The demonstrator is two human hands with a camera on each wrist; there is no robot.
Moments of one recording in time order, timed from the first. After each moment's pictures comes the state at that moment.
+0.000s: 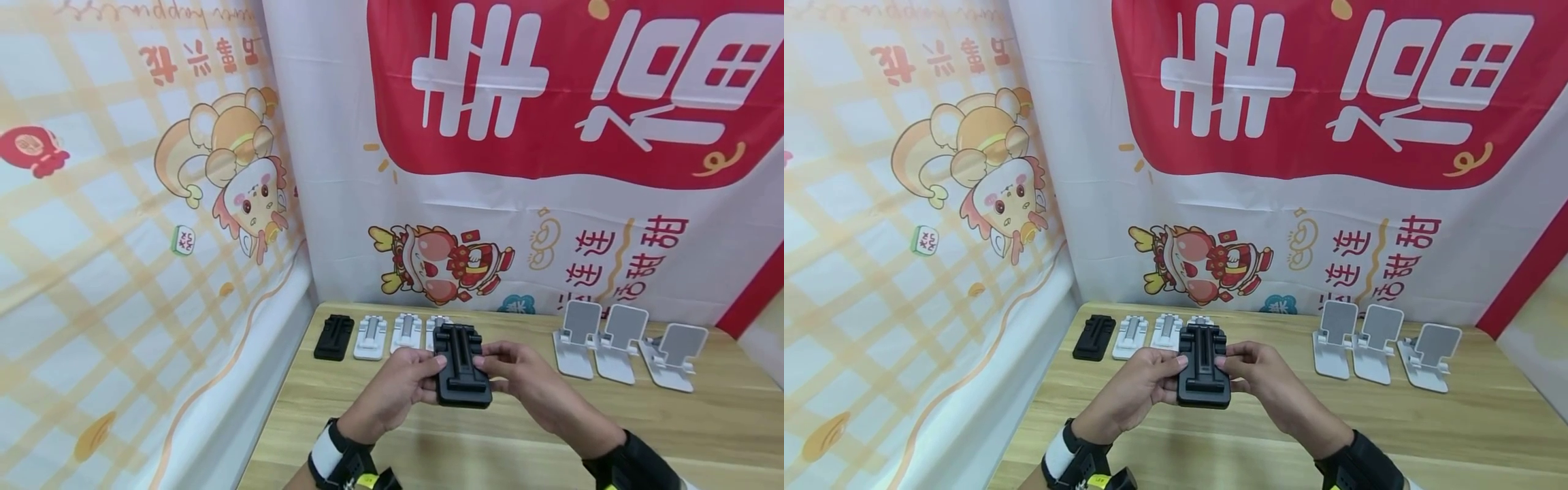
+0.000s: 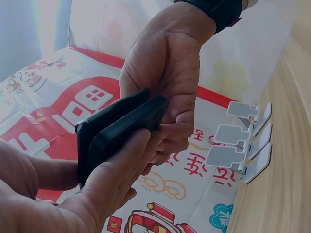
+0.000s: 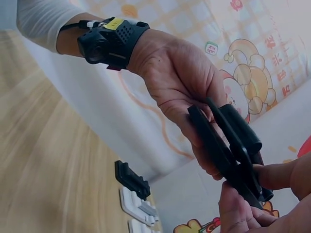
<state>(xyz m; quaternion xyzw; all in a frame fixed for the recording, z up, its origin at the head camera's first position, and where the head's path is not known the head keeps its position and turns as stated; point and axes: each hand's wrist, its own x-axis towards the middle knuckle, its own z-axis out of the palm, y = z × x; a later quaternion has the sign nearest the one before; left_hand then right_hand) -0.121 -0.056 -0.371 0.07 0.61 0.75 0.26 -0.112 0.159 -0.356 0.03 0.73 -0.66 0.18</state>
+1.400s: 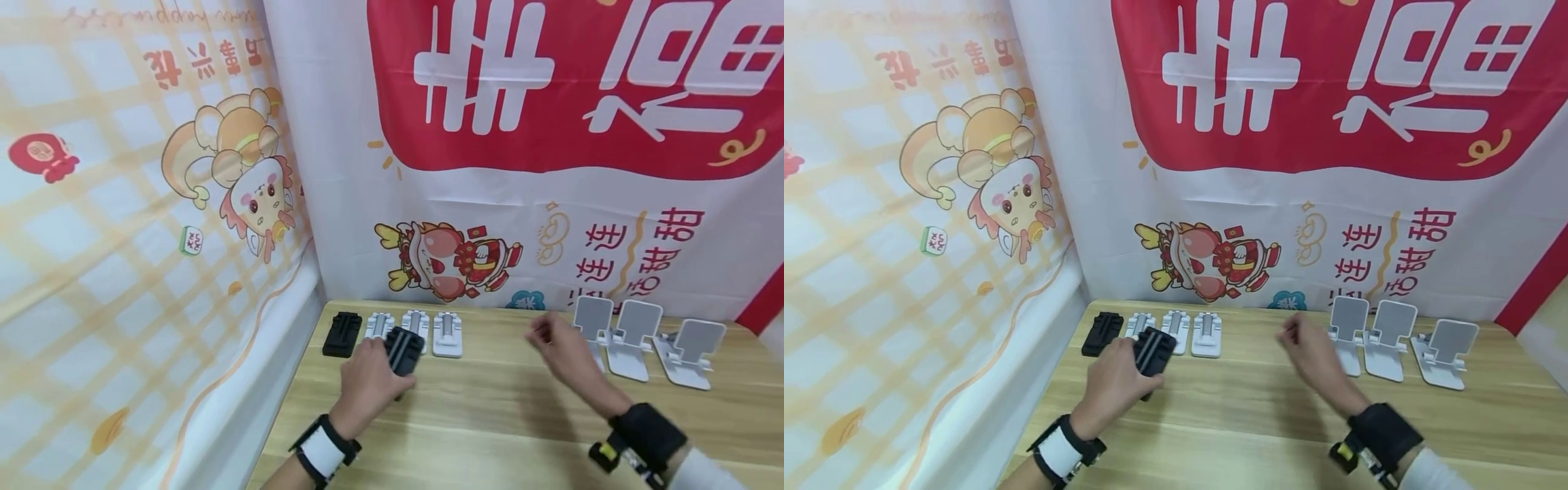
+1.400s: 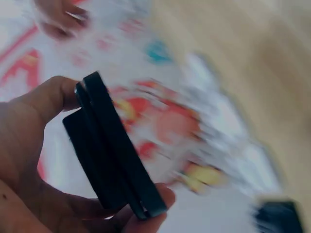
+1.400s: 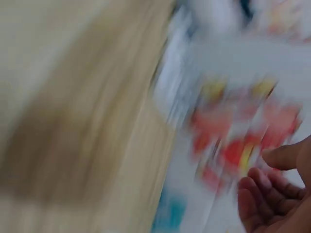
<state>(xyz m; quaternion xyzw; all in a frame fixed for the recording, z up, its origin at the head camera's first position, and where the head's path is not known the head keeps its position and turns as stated) -0.147 -0.095 -0.429 0.04 0.97 0.21 -0.08 -0.169 0.239 -0.426 -0.08 0.92 -0.36 -0.11</state>
